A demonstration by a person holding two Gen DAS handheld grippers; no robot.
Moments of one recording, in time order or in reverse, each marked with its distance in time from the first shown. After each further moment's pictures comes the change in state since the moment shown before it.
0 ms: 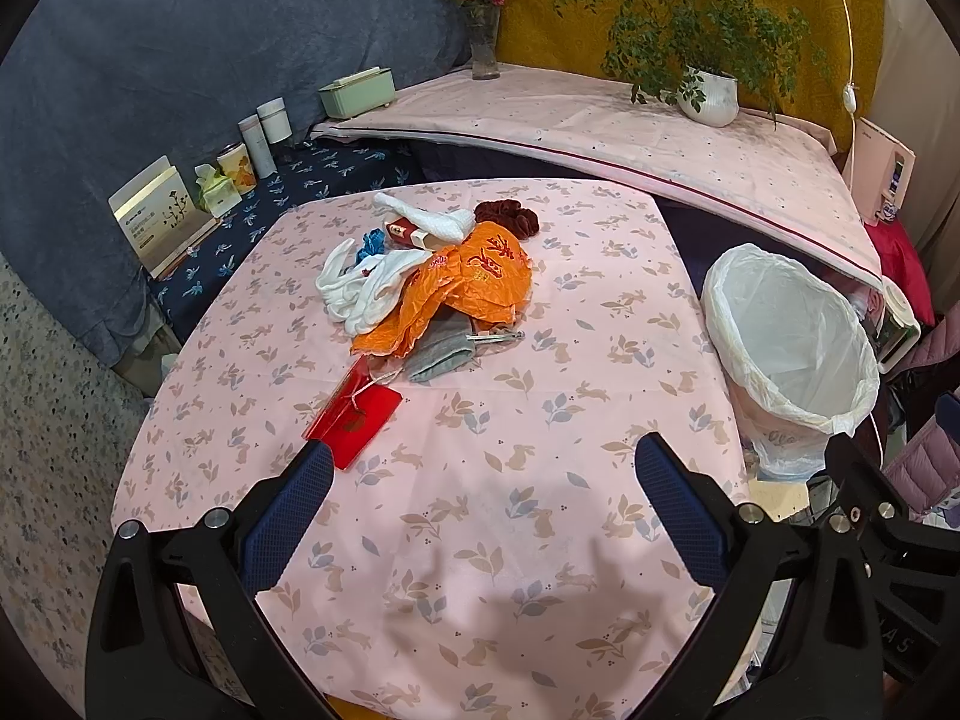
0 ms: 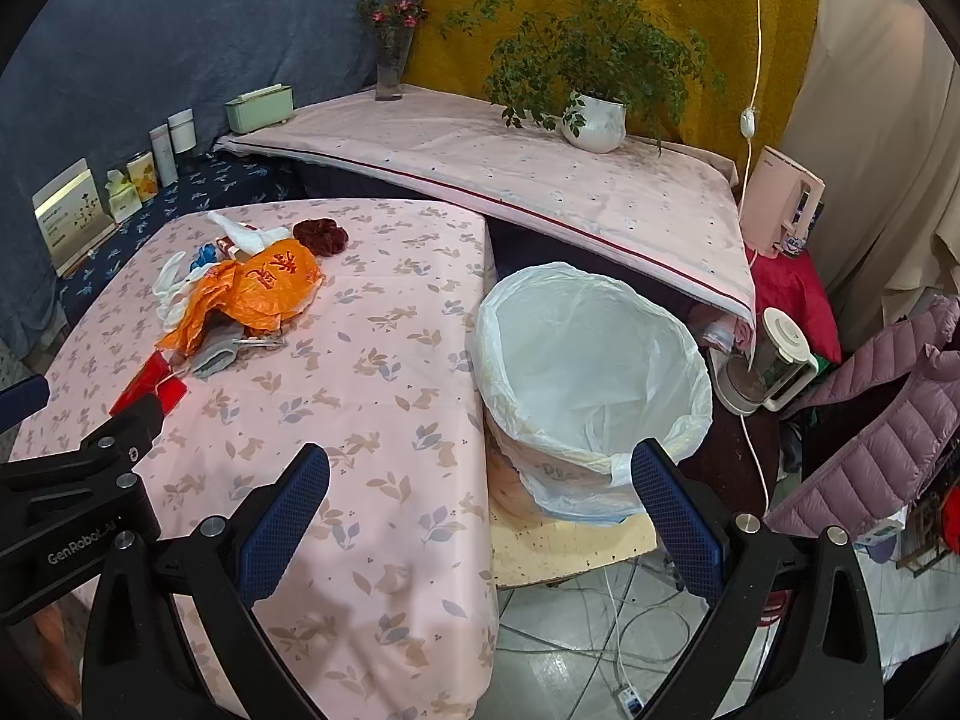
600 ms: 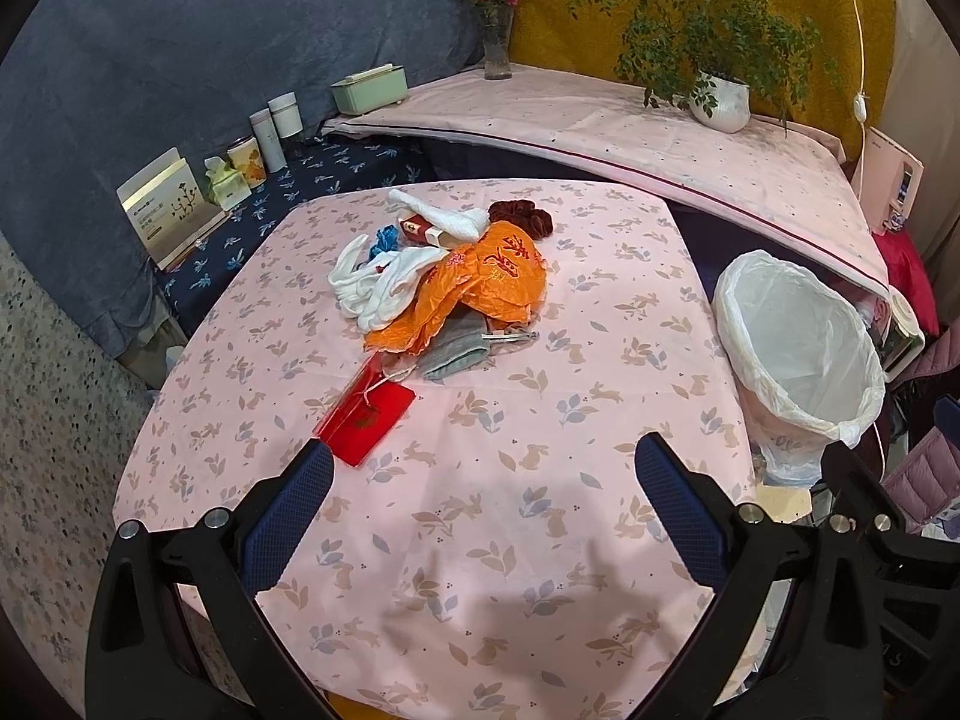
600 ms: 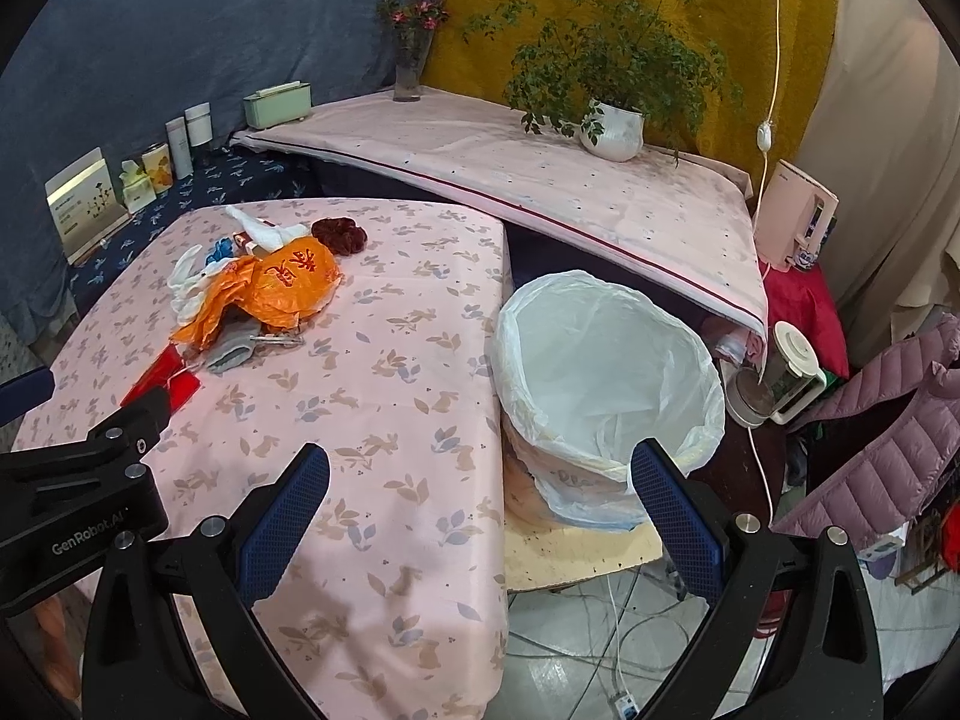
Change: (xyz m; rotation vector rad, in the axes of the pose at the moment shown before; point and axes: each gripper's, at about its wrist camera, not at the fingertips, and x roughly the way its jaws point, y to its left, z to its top) left arm -0.002 0.013 0.001 -0.025 -0.001 0.015; right arm -0.003 0.017 0.002 -0.036 -0.007 0.020
